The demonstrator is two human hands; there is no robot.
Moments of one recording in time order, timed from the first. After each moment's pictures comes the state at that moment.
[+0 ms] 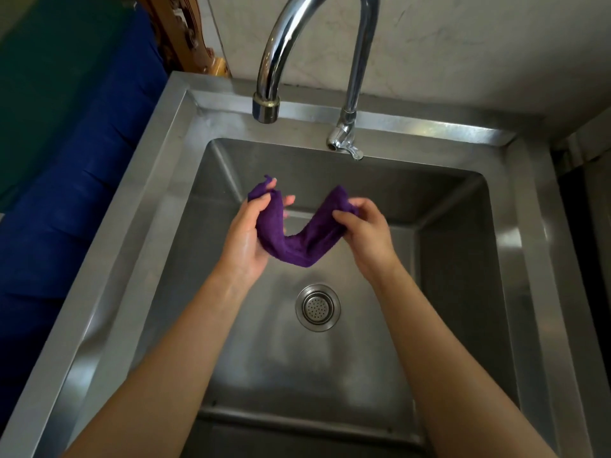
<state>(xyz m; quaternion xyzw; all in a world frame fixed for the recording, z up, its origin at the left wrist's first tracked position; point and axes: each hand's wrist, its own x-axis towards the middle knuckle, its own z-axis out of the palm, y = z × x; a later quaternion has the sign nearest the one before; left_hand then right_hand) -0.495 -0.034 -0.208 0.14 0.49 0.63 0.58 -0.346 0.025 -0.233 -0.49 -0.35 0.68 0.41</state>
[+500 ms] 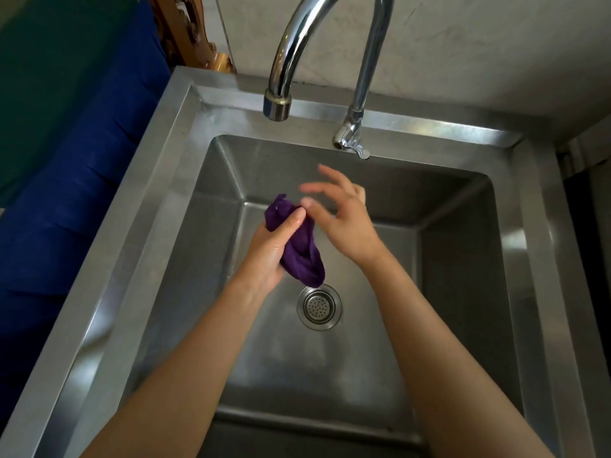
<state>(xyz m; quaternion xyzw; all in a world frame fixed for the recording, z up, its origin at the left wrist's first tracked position) -0.478 -0.038 -0.229 0.12 0.49 0.63 0.59 -0.367 0.022 -0.197 -0.47 -0.73 0.44 0.24</state>
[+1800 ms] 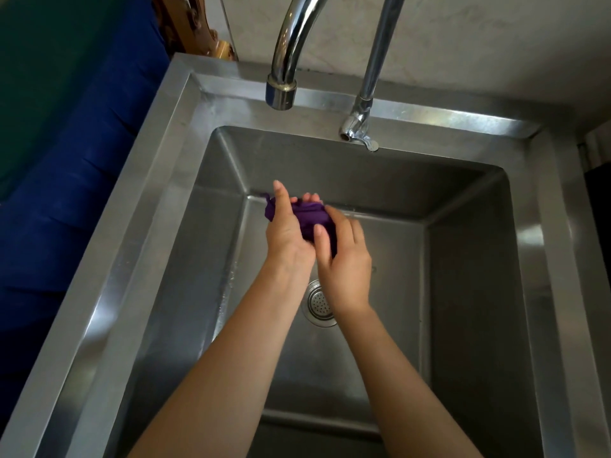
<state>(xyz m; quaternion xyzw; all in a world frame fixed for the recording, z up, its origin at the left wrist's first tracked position) -0.458 0.002 -0.233 -0.19 0.47 0.68 0.53 -0.377 -0.040 -0.238 -0.58 -0.68 0.30 0.34</state>
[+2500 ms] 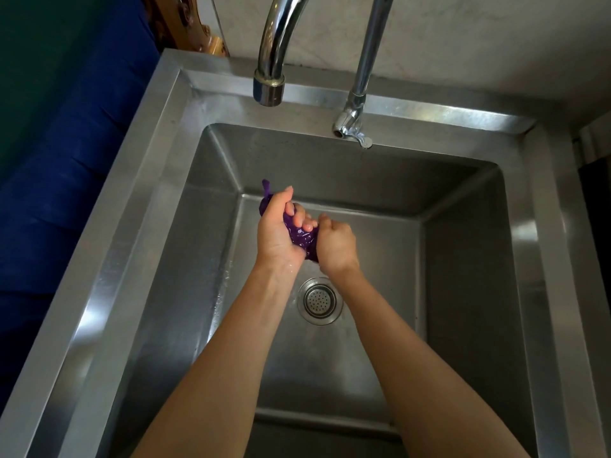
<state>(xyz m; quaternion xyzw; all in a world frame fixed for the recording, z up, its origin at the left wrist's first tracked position) -0.461 -0.010 -0.232 -0.05 0.43 0.69 0.58 -0.389 0.003 -0.243 -0.66 -0.49 0.53 0.19</state>
